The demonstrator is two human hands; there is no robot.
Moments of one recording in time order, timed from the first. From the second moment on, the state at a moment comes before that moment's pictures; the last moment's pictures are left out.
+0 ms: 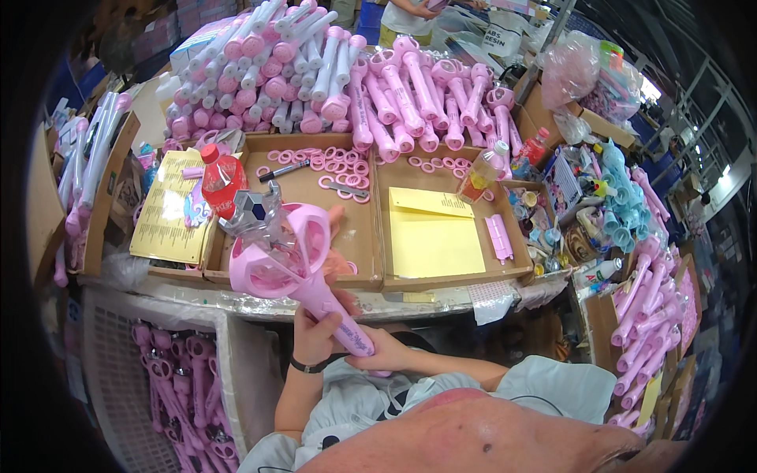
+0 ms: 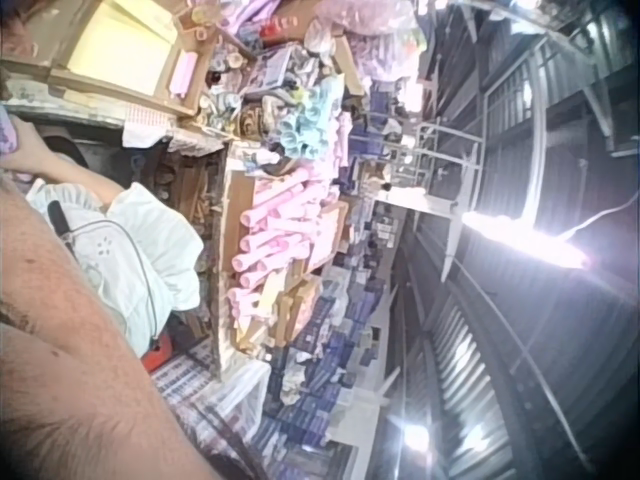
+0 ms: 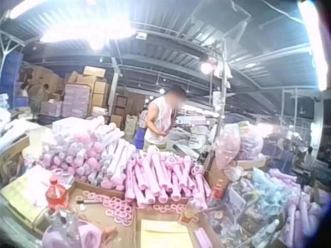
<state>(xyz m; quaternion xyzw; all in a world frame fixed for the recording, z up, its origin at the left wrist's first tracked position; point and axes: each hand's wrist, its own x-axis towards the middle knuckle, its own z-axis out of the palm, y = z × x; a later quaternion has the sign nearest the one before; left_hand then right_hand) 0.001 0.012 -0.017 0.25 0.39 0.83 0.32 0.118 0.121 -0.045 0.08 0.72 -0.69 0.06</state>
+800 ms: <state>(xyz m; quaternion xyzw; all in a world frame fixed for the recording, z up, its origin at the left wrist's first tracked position) -0.002 -0.010 0.070 0.35 0.71 0.61 0.02 0.118 0.218 0.045 -0.03 0.55 -0.83 0.01</state>
